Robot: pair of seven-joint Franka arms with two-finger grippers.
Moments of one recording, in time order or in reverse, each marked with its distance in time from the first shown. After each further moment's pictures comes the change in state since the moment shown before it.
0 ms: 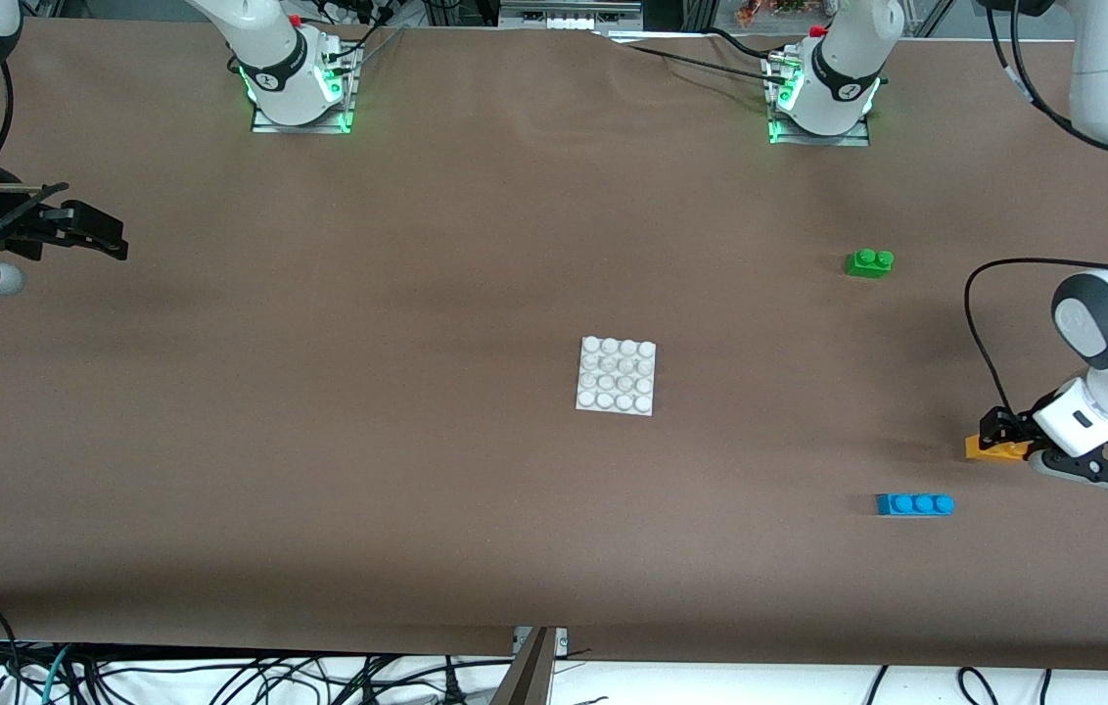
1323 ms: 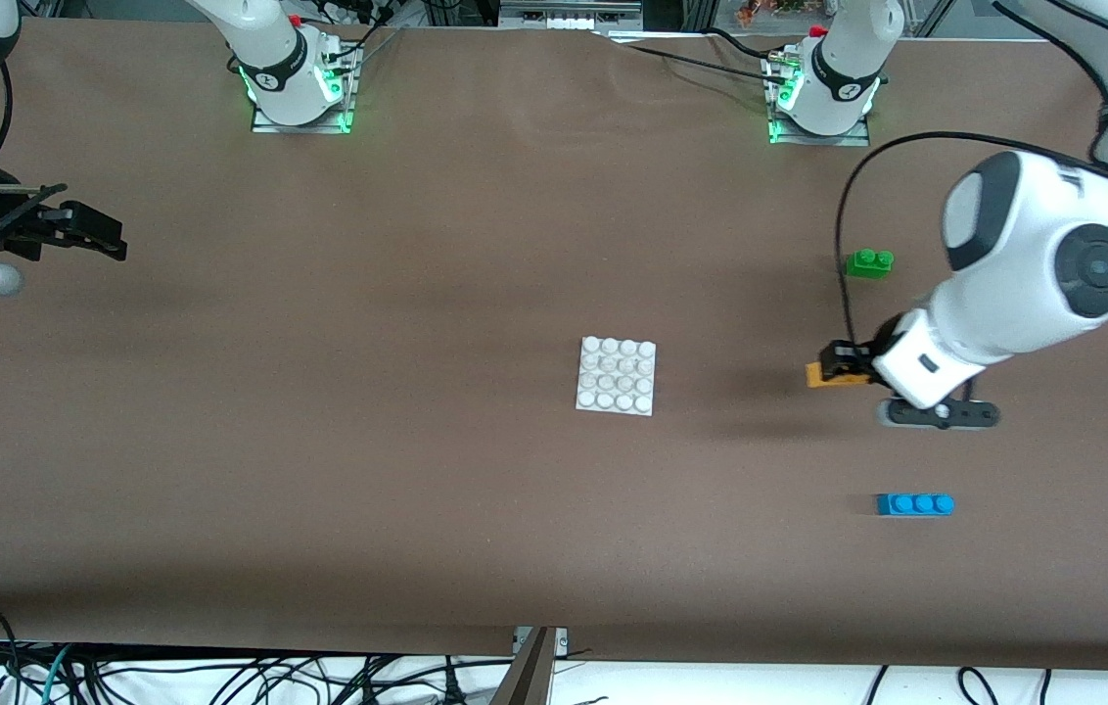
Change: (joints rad) left arm -0.095 -0.203 -0.413 0.053 0.104 -0.414 -0.791; right arm -0.002 0.001 -0.001 0.001 0.000 0.000 0.000
